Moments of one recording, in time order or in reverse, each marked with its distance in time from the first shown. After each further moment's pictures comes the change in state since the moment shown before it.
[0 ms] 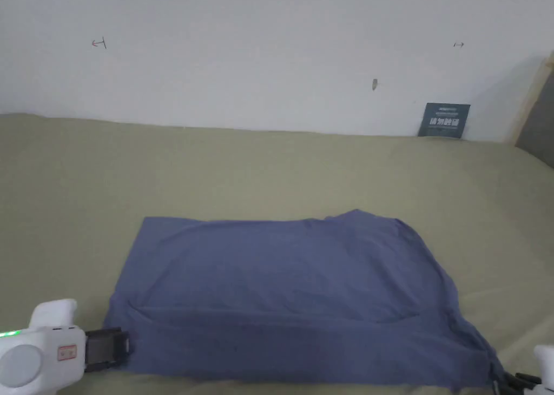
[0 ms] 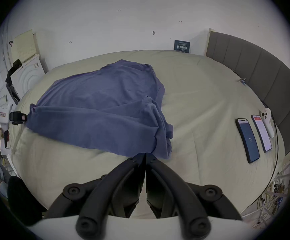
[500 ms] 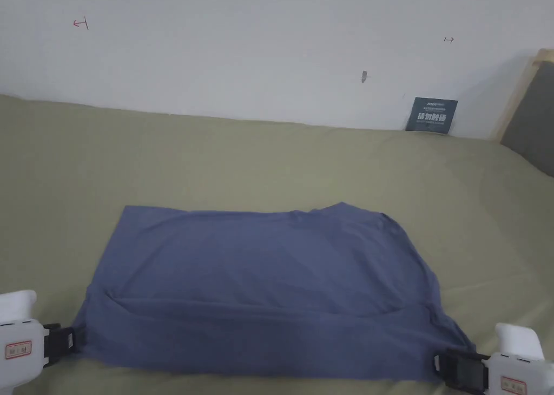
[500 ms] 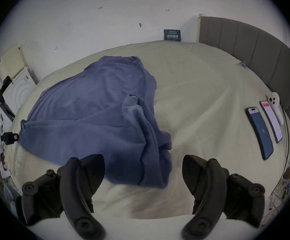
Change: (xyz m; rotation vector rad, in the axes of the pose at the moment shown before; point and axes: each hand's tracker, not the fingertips) left arm 0.006 -0.007 0.031 0.035 -0.073 0.021; right arm 0.022 0.016 -0.058 -0.054 -0.010 -0.135
